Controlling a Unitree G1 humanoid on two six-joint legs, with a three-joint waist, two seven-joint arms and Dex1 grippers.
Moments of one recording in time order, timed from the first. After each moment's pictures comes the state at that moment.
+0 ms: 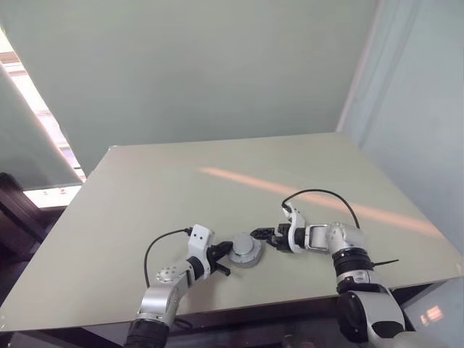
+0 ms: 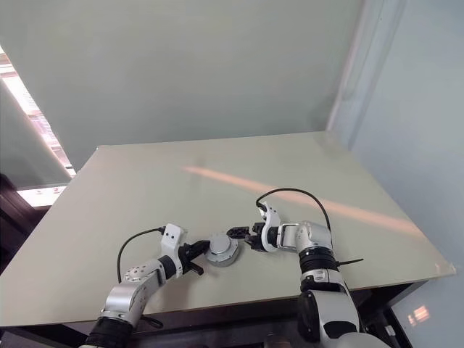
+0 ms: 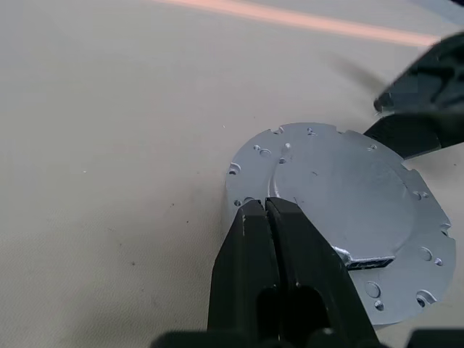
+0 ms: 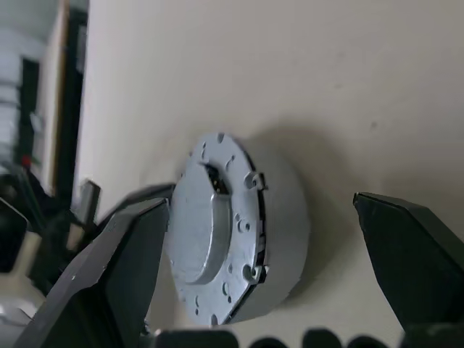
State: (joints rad) left arm -0.11 0.22 -0.07 0.20 -0.25 0.34 -0.58; right arm -0.69 -0.04 -0.31 0.68 0.38 1.10 0.52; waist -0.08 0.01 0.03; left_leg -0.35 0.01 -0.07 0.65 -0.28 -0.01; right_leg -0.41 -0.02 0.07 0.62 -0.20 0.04
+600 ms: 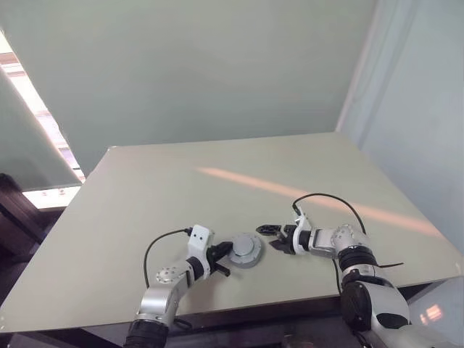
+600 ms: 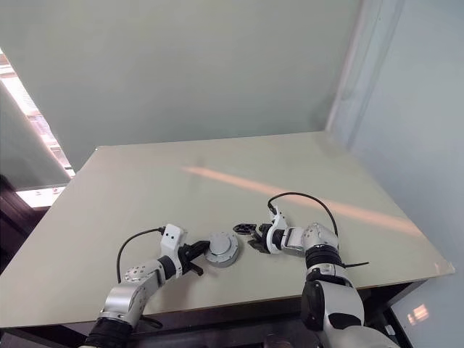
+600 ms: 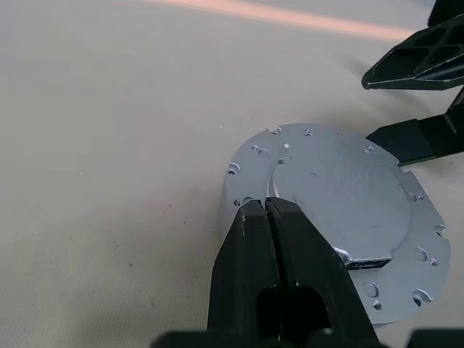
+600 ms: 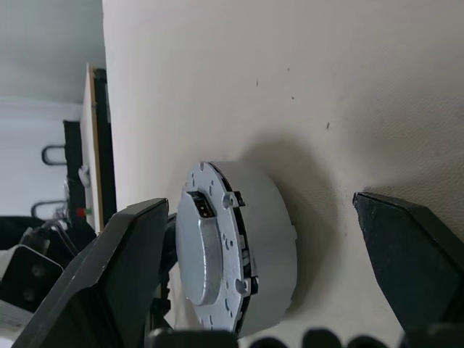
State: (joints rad) left arm -0.11 0.22 -0.07 0.19 -0.24 0.34 -0.58; right arm -0.72 -0.07 -0.37 0.84 0.46 1.13 0.48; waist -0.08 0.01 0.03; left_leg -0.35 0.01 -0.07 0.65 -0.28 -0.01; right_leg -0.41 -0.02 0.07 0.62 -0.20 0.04
